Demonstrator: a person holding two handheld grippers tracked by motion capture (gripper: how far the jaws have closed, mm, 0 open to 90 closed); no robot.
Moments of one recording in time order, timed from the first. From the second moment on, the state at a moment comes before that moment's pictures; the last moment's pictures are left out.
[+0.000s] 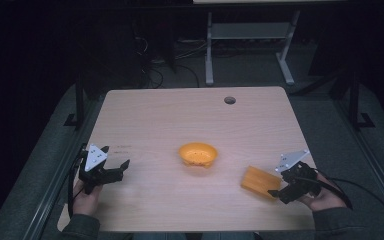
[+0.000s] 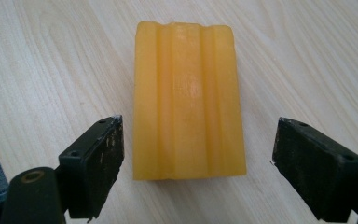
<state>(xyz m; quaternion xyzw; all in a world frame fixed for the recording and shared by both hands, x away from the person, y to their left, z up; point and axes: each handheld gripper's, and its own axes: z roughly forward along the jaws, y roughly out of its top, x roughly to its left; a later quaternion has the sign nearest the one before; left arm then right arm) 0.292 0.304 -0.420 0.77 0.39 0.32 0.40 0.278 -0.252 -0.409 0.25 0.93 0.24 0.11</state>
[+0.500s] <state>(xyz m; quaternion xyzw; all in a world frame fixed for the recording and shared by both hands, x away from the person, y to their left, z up) 0.292 0.304 -0.420 0.77 0.39 0.32 0.40 0.289 -0.237 -0.415 0.24 0.94 0.22 0.10</state>
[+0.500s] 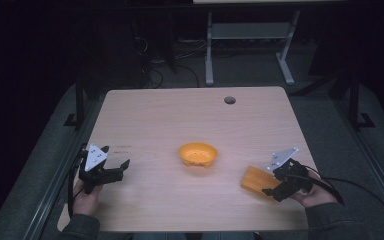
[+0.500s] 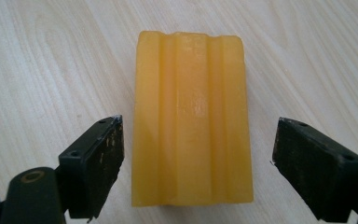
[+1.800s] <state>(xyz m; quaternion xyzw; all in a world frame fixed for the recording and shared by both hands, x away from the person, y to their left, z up) 0.292 0.305 -0.419 0.77 0.39 0.32 0.40 0.308 -0.217 -0.431 0.23 0.95 0.19 0.07</state>
